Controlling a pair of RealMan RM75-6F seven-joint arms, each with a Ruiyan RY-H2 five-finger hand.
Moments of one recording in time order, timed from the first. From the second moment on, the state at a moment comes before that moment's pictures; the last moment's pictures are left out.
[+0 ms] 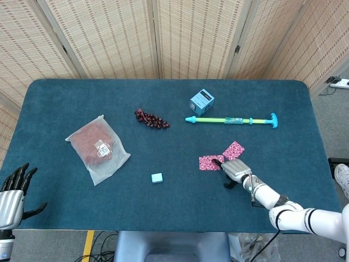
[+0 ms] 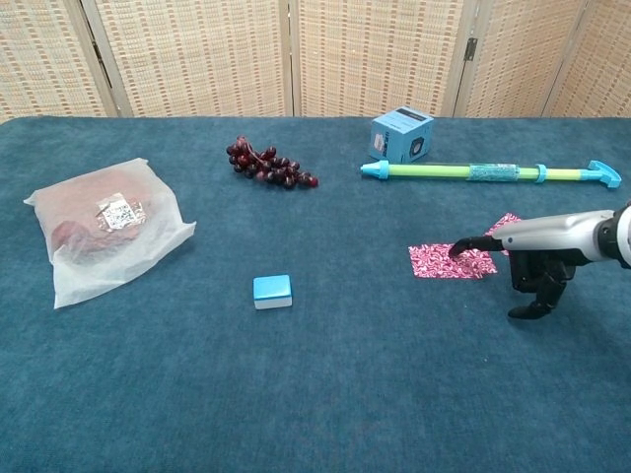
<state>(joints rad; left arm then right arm) -0.06 -1.18 -0.04 -1.61 1.48 1.51 0.10 0.85 -1.34 -0.04 -1.47 -0.96 0.54 -0.17</state>
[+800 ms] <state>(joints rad) -0.07 -1.18 -0.04 -1.61 1.48 1.50 0.10 0.76 -1.21 -0.07 -1.65 -1.13 0.63 -0.13</state>
